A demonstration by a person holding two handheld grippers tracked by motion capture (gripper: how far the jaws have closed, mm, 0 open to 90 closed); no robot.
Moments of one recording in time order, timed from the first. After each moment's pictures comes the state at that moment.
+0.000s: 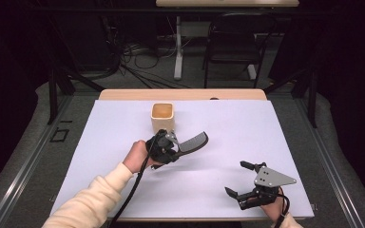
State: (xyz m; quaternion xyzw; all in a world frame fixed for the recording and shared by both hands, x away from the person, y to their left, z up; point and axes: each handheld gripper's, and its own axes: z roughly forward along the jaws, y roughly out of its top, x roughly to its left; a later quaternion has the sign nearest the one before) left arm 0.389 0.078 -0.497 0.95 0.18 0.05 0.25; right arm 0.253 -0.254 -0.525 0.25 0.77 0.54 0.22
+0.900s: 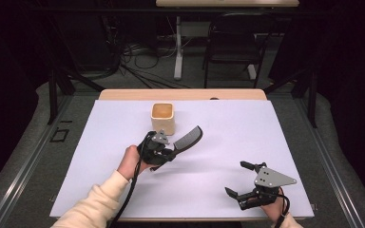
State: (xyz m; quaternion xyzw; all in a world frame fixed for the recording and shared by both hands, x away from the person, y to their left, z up) left arm 0.377 0.103 -0.499 0.92 0.21 0.06 0.33; right arm 0.252 -0.254 -0.525 0.25 0.78 0.54 0.21
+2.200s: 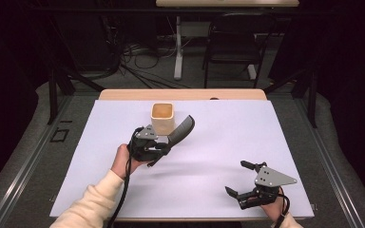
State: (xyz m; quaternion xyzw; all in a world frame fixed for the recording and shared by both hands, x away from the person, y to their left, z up) left arm 0.375 0.129 -0.485 0.88 0.23 0.08 0.40; right arm 0.253 -0.254 -0.524 0.25 0.77 0.54 0.22
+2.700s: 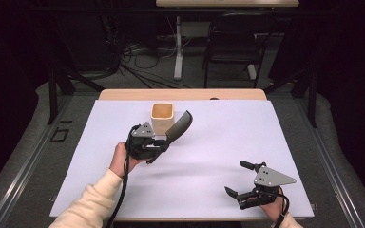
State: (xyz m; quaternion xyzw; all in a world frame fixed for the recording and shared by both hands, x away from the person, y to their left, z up) left arm 0.375 0.134 -0.477 0.87 0.23 0.10 0.42; right arm 0.253 -0.253 -0.525 0.25 0.78 0.54 0.22
